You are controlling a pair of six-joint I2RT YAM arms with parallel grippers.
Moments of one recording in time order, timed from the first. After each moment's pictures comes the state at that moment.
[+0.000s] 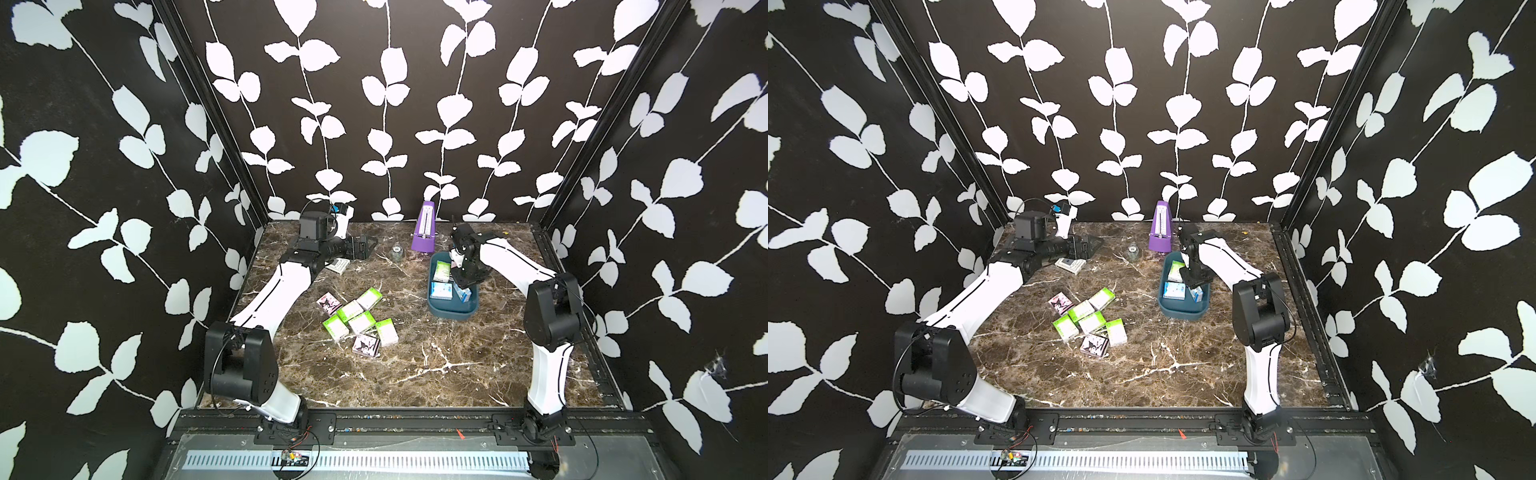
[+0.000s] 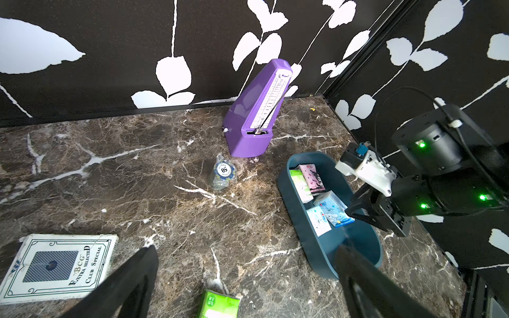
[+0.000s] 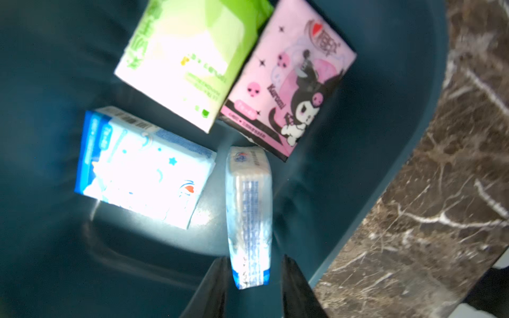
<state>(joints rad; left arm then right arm) -0.22 1.54 1.26 -0.23 0.51 -0.16 0.37 2.01 1.69 -1.09 0.12 -0.01</state>
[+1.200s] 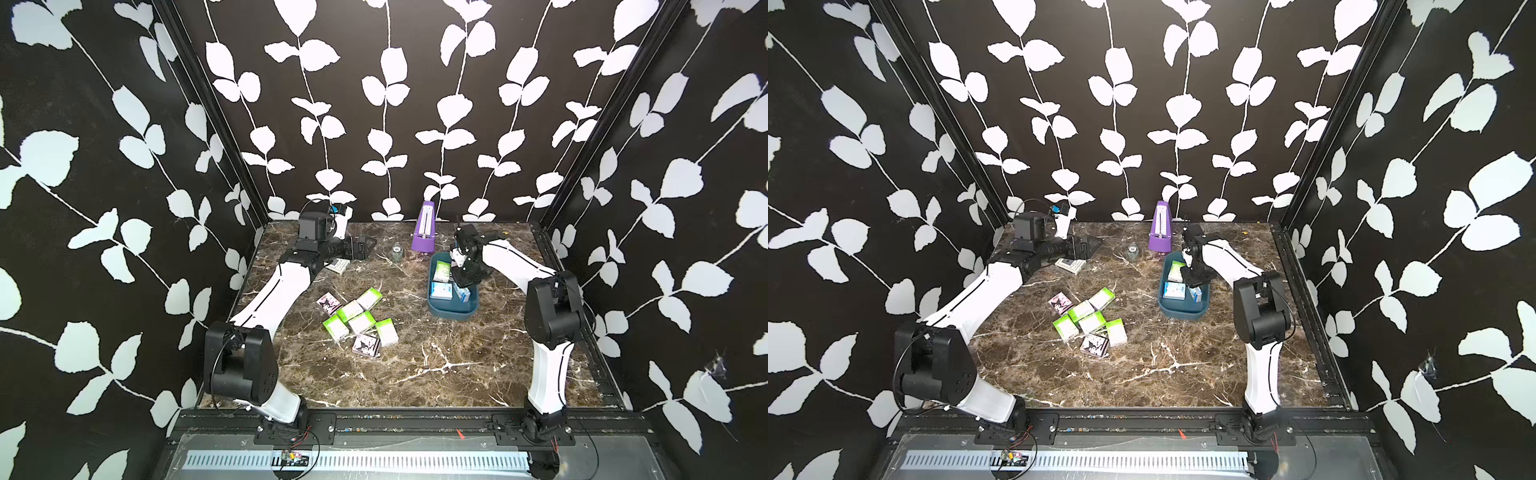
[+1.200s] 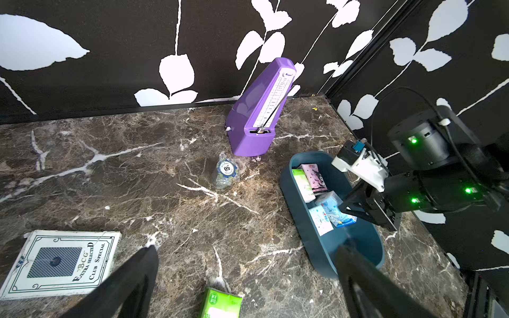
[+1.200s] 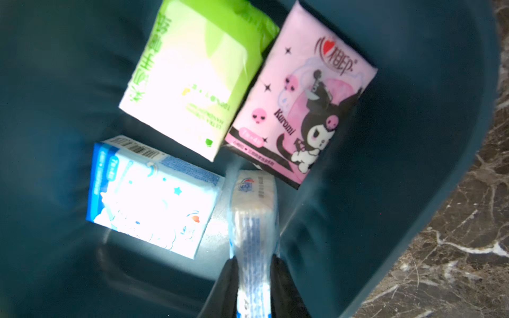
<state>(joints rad) -0.21 1.54 1.25 -0.23 0.51 -0.16 0.34 2.03 1.65 -1.00 0.02 0.00</state>
